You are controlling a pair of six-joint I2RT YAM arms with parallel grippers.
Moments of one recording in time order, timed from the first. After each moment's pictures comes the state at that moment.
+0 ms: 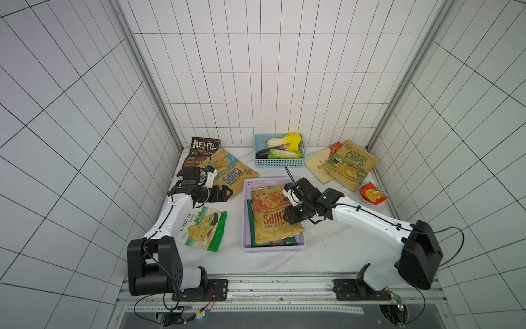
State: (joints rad) left arm 0.08 1.38 0.98 -0.60 0.48 0.01; right arm 0.90 1.52 1.14 -0.74 -0.16 0.38
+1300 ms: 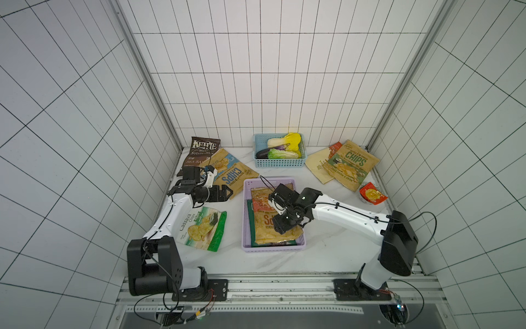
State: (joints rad) left arm 0.08 1.38 0.98 -0.60 0.48 0.01; right arm 1.07 1.66 1.34 -0.95 -0.11 0.34
